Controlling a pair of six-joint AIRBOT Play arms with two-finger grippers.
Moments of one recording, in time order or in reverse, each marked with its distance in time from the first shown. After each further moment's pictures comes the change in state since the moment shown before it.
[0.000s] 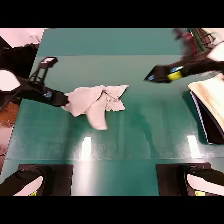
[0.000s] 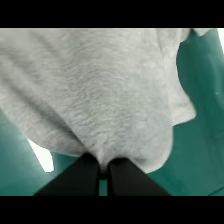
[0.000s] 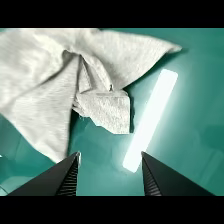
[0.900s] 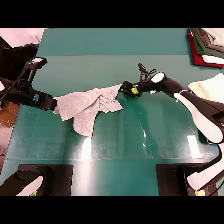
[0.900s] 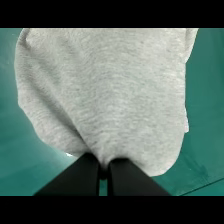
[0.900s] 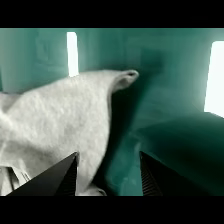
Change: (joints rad) left arm 0.021 0.062 0.014 0.095 -0.108 -0.010; right arm 0.152 -0.461 -0.044 0.328 -0.468 -0.004
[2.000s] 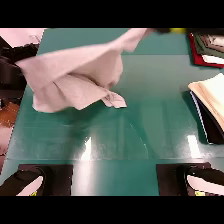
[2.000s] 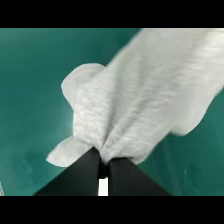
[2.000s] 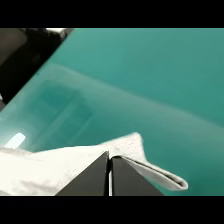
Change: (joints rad) left arm 0.001 0.002 0.545 0.158 -0.159 0.001; right arm -0.112 0.482 0.498 -0.385 0.218 -0.088
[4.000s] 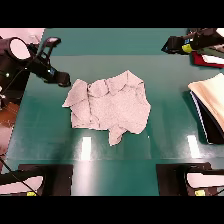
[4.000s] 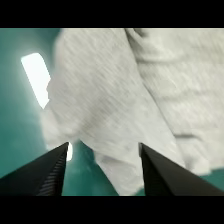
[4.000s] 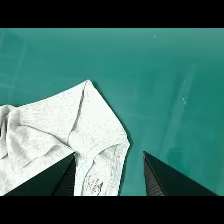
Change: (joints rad) left arm 0.000 -0.448 -0.168 -0.186 0.170 -0.020; right arm -0.156 -0.188 -0.026 -0.230 0.199 0.187
